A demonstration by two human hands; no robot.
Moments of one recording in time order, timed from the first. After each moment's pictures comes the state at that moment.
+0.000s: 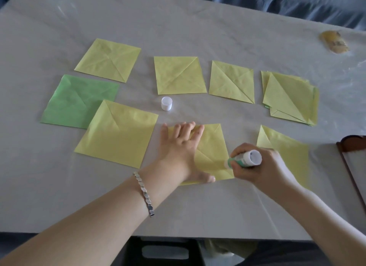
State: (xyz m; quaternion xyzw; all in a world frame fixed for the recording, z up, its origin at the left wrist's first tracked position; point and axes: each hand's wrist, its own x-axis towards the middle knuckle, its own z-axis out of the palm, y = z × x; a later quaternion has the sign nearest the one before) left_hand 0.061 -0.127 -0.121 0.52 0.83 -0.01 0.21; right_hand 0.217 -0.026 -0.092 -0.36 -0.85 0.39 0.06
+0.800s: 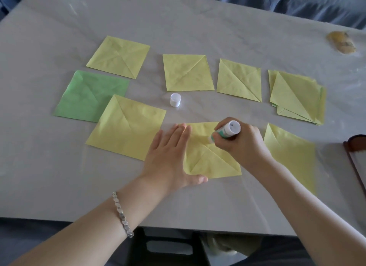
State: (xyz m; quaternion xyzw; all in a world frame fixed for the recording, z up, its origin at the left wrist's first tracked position) left_hand 0.058 -0.176 -0.130 0.48 0.85 0.09 0.20; right_hand 0.157 -0.036 -0.098 -0.37 -0.83 0.40 0.12
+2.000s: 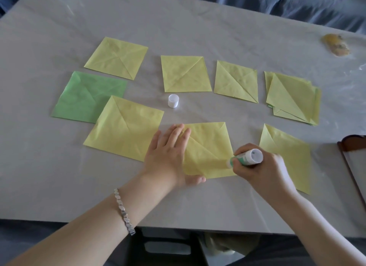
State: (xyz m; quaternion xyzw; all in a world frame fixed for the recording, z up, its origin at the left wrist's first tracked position) left_hand 0.058 -0.171 -0.129 0.48 0.85 0.05 0.21; right_hand 0.216 -0.049 -0.093 -0.42 -0.82 0.37 0.12
